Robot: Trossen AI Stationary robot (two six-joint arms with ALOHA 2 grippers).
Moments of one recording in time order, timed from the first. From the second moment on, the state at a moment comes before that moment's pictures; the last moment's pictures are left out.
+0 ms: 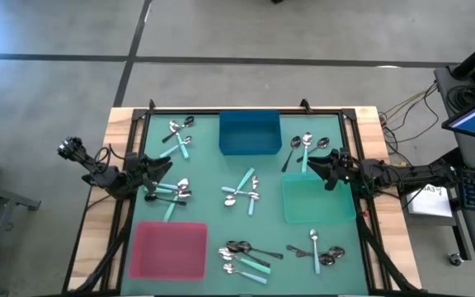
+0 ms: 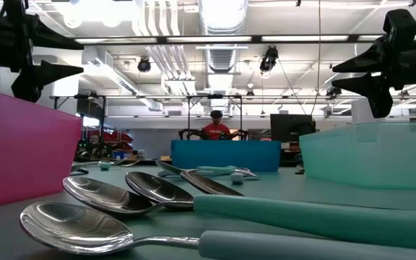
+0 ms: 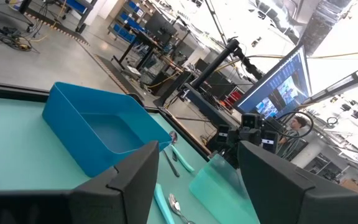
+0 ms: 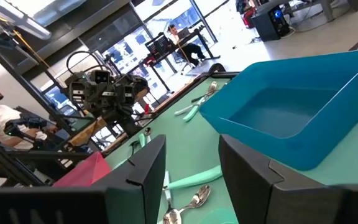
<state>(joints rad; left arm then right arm) -0.61 0.01 0.02 0.17 -1.11 -0.55 0.07 0.11 0.01 0.09 0.41 0.60</state>
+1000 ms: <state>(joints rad) -0.61 0.01 0.02 0.17 -1.12 -0.55 0.04 0.25 0.17 -0.09 0.51 0.71</state>
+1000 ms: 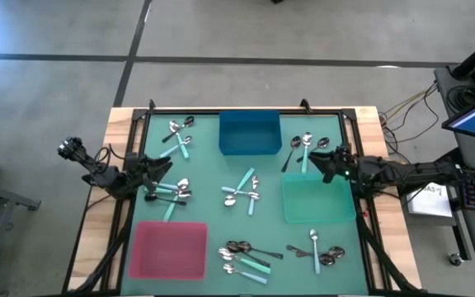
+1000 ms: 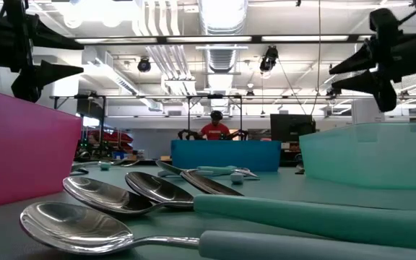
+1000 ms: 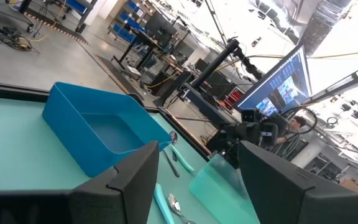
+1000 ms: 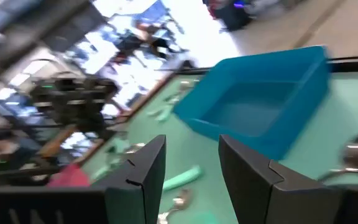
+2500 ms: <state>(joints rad) -0.61 0.01 0.02 0.16 -1.11 -0.55 -0.25 1.18 0.68 -0.70 0.31 1.05</state>
